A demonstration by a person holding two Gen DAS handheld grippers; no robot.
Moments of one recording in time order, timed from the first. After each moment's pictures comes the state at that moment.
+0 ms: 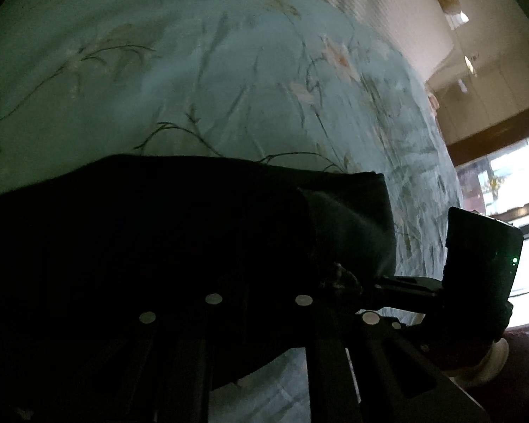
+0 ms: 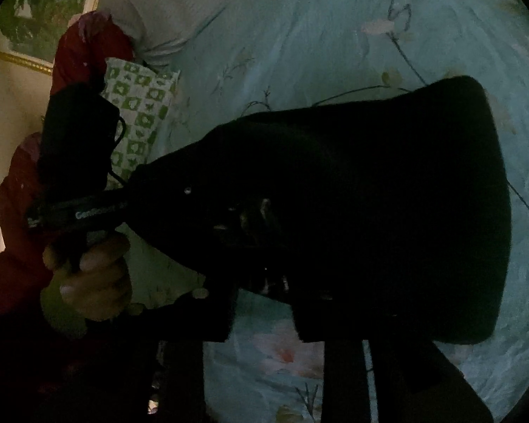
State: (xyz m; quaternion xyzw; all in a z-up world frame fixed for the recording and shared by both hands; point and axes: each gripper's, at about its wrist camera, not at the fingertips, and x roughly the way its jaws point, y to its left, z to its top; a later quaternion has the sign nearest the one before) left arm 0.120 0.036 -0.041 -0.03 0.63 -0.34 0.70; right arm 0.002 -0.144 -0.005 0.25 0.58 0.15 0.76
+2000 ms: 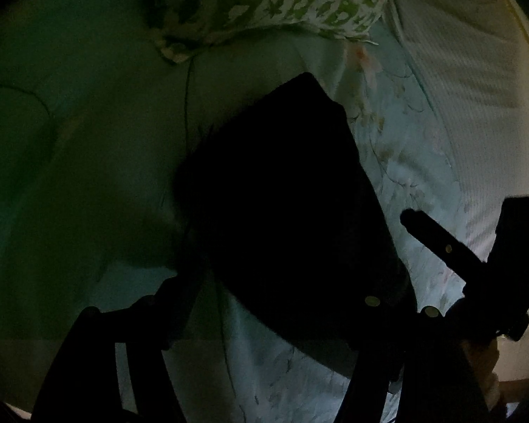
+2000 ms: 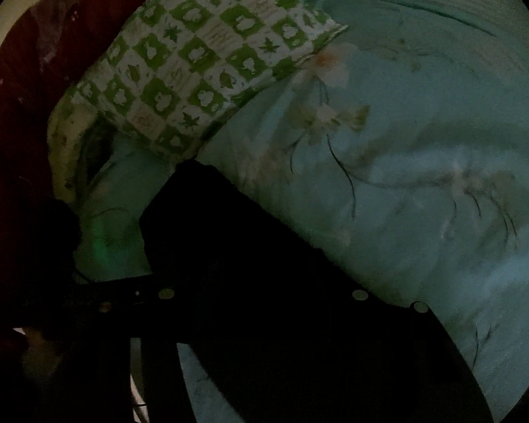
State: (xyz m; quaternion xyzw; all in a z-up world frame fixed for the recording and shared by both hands) left arm 0.077 0.322 -0.044 -0.34 0.57 0.04 0.74; right arm 0.181 0.084 -0.013 0.00 0.61 0.34 0.71
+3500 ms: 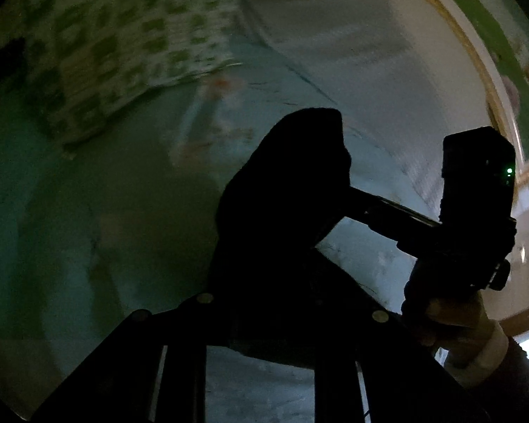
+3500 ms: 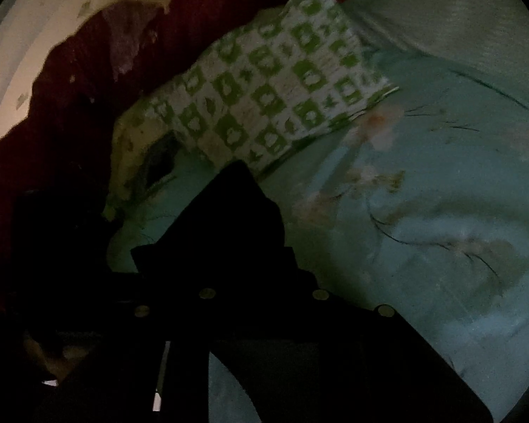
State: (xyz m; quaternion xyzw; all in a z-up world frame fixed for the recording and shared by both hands) left arm 0.056 0.224 0.069 -0.23 0.50 -0.07 0.83; right arm 0.172 0.049 0.049 0.03 0.54 0.43 0.72
